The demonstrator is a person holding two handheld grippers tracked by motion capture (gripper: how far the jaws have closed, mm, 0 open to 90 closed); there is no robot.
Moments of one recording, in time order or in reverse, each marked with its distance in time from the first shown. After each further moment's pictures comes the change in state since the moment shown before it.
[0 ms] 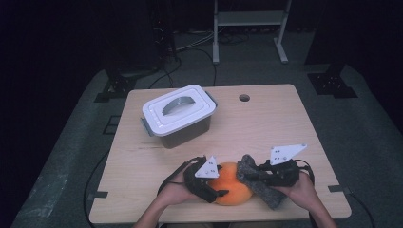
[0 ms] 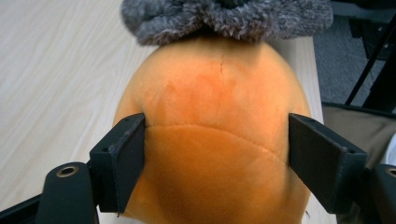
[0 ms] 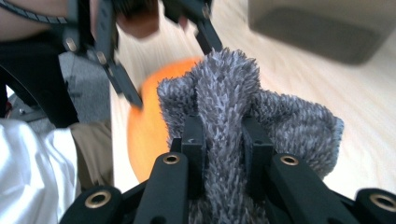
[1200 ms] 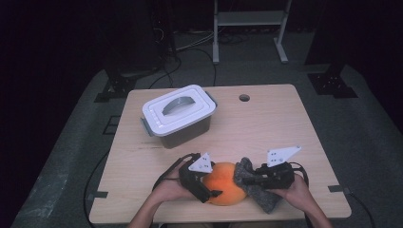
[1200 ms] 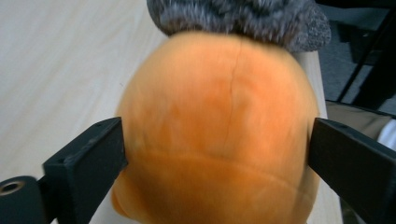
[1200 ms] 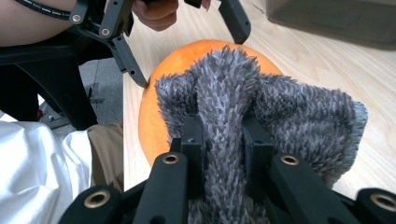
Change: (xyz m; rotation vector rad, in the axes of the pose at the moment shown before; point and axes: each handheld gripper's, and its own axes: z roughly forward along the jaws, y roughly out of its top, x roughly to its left) left arm 0.020 -0.023 -0.003 0.024 -0.060 -0.062; right arm -0.009 -0.021 0.018 -0.009 0.086 0.060
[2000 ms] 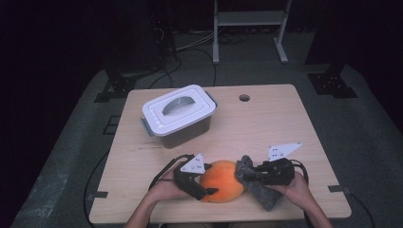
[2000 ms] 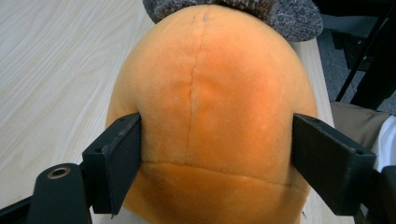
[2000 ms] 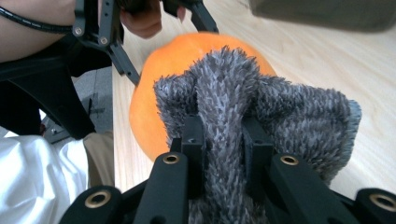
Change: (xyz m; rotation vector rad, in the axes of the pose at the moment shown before) left arm 0.006 -0.016 -0.007 -0.054 -0.001 0.002; right arm -0.014 -0.004 -0.001 -0.003 -0.011 0.082
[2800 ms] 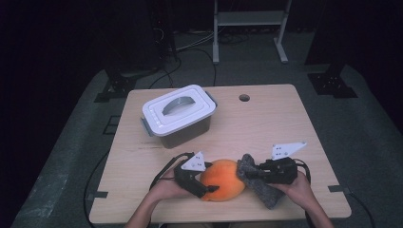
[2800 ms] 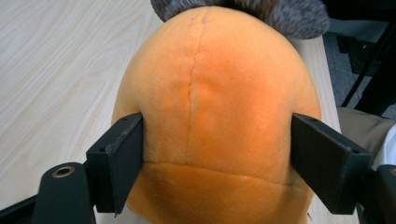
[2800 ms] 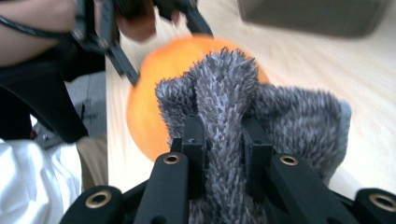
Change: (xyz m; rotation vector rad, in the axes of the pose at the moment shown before) left arm 0.005 0.000 0.000 -0.008 0.005 -0.030; right arm 0.001 0.003 -0.006 -0.048 -0.022 -0.012
